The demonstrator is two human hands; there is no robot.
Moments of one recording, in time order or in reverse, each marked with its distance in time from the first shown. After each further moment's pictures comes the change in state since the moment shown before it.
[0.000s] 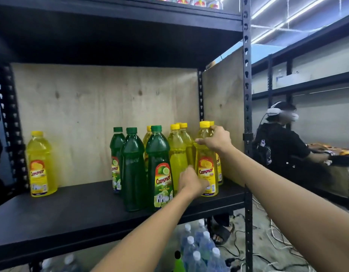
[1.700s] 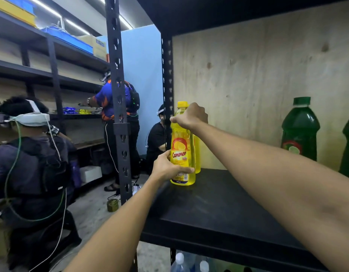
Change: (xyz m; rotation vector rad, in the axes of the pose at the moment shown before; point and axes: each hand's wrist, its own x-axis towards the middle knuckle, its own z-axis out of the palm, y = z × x) left_hand 0.049 -0.410 -0.406 -0.119 0.492 -0.187; right_hand -0.128 -0.357 0.445 0.186 -0.371 -0.337
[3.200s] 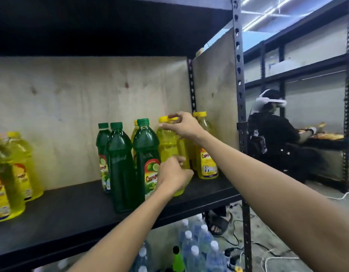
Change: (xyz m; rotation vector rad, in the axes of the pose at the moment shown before) left_hand -0.296 0.328 0.337 0.145 -0.401 0.307; right_hand -0.123 0.240 -0.465 -0.003 0.186 0.092
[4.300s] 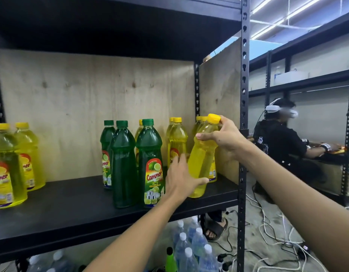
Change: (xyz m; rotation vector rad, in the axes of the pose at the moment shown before) left_hand 0.002 -0.012 0.034 0.127 0.116 0.214; right_hand -0.064 0.016 -0.078 0.301 0.028 0.060
